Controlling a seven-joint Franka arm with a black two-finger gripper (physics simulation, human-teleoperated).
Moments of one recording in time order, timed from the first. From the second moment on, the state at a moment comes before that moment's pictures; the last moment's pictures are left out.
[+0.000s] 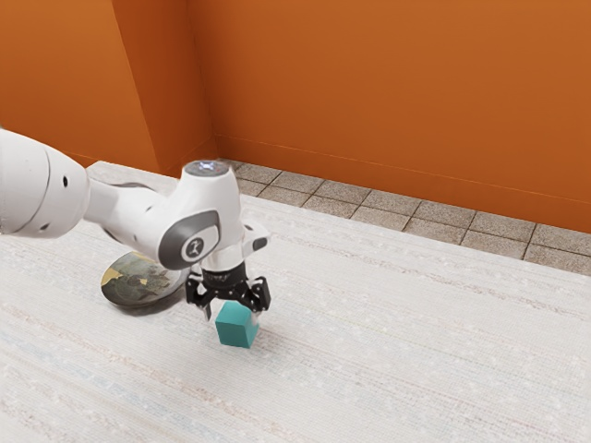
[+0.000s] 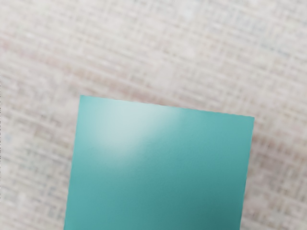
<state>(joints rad) -0.26 0.19 0.12 -2.21 0.03 2.36 -0.53</state>
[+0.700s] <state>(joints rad) -0.23 0.27 0.11 -2.18 -0.01 2.41 -0.52</state>
